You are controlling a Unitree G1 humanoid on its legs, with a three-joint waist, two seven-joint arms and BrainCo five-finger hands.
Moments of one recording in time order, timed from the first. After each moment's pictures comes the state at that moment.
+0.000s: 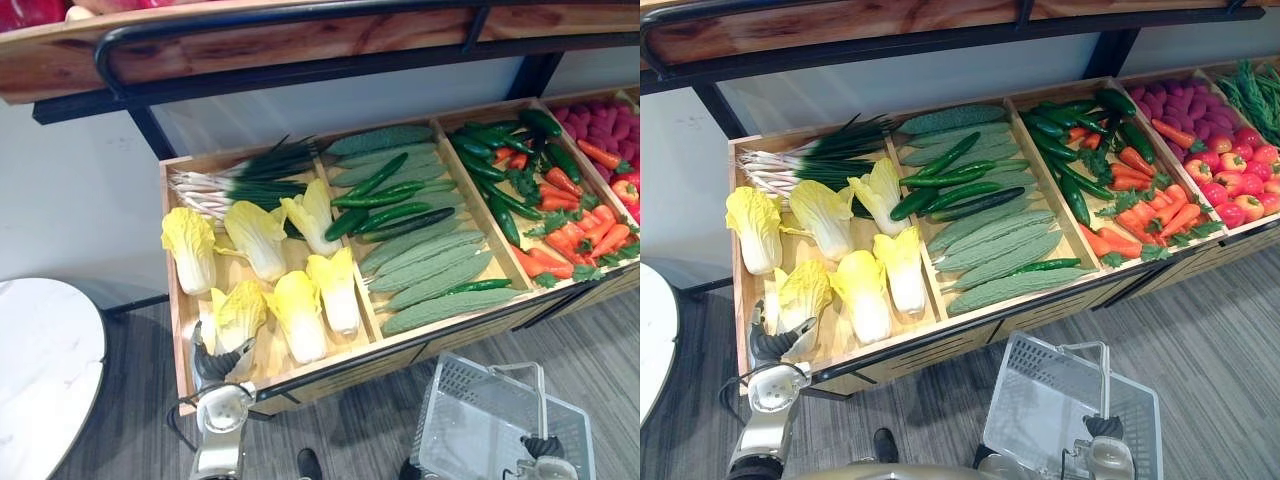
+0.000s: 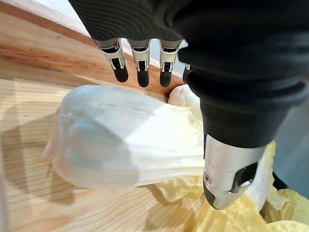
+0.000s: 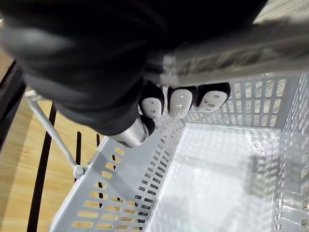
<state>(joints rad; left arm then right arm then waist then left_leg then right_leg) 0.05 0.08 0.24 0.41 0.22 -0.08 0.44 -0.01 -0.20 -0.49 1.06 -0.29 -0.07 -0.17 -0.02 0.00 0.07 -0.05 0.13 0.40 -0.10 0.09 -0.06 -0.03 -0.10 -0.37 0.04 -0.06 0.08</state>
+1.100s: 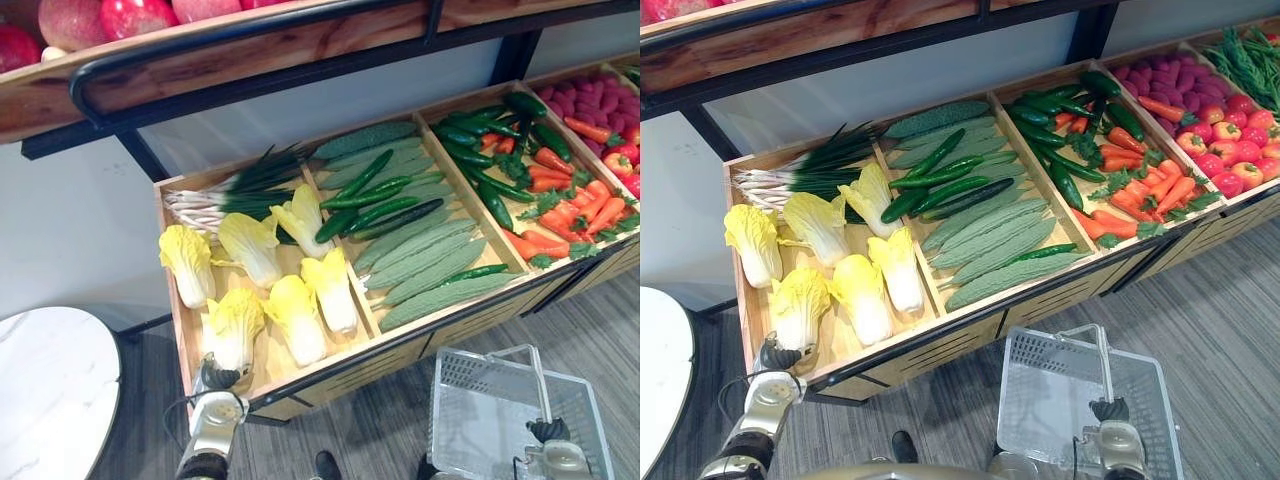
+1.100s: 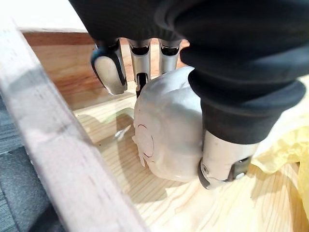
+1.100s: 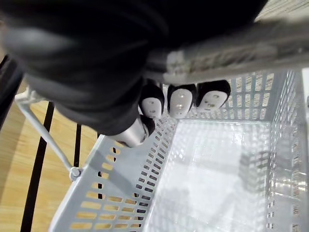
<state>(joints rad) -0.13 0.20 0.23 0.86 0.35 -0.02 0.37 -0.05 -0.28 -0.42 1.08 -0.32 -0.06 -0.14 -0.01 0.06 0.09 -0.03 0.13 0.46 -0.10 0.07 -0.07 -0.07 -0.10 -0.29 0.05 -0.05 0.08</state>
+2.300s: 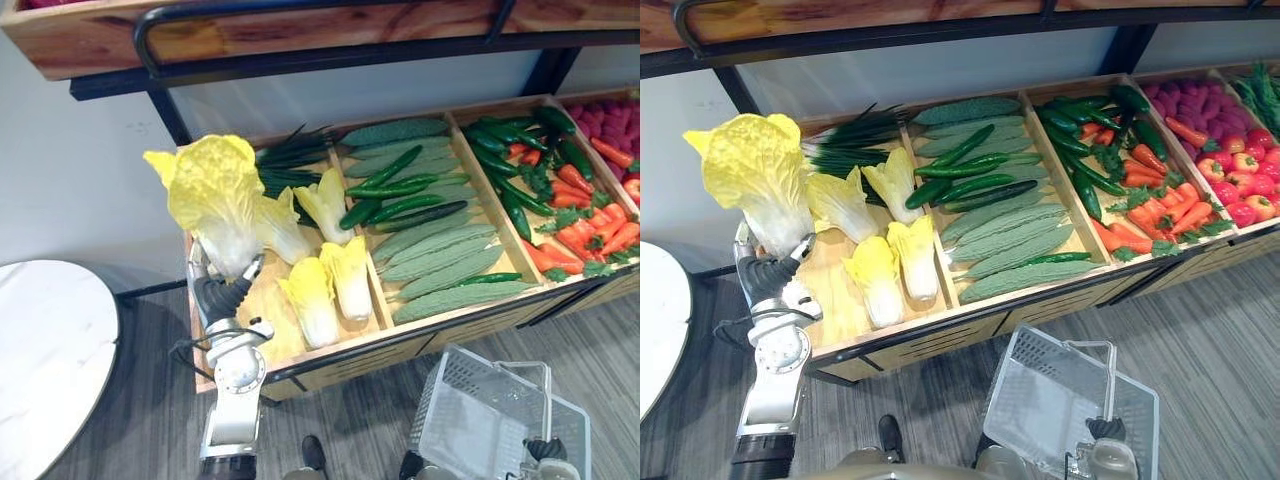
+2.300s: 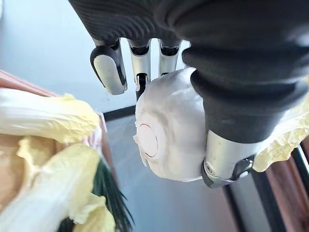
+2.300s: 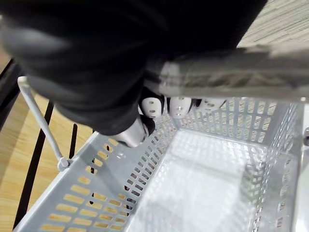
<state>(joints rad) 0.00 0.05 0.07 -0.16 0.29 -0.13 0.52 -0.01 -0.22 -0.44 1.07 -0.31 -0.08 -0.17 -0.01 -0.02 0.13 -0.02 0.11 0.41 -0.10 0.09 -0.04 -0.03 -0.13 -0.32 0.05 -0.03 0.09</state>
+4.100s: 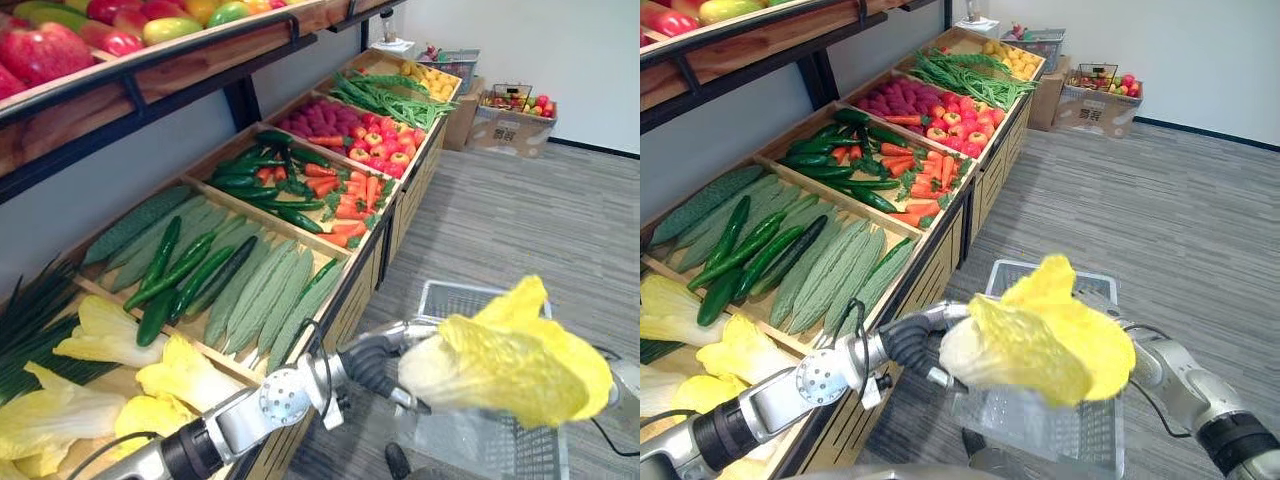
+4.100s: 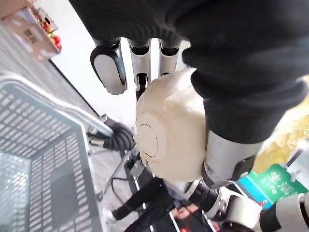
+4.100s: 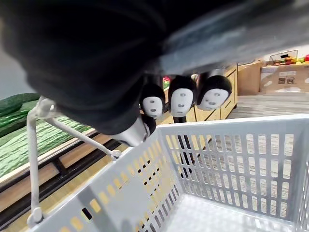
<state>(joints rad) -0.29 0.68 -0.90 -0.20 -0.10 -0.41 -0.09 -0.02 -0.99 0.34 0.22 -0.46 -0.33 0.01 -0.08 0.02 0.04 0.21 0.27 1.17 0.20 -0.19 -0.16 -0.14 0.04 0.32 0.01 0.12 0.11</state>
